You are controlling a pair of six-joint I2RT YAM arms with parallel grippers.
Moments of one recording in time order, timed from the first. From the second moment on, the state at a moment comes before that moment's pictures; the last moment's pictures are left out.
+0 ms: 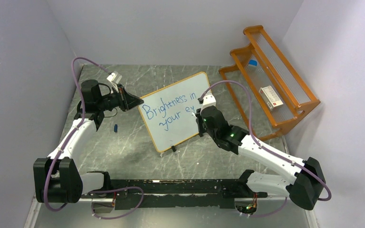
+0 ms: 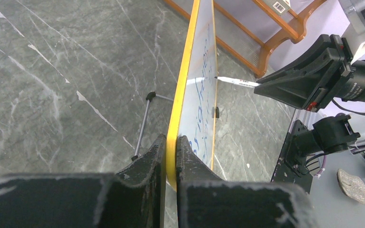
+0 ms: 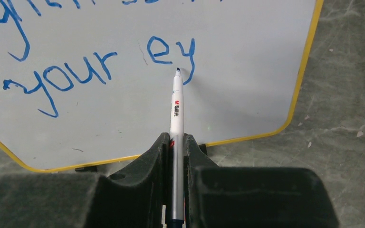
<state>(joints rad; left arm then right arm) -0.04 1.23 0.81 0.10 0.96 -0.24 0.83 1.10 0.78 -0.24 0.40 0.26</state>
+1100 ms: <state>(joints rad) -0.04 1.23 0.81 0.10 0.96 -0.24 0.75 1.12 0.78 -0.18 0.37 0.24</state>
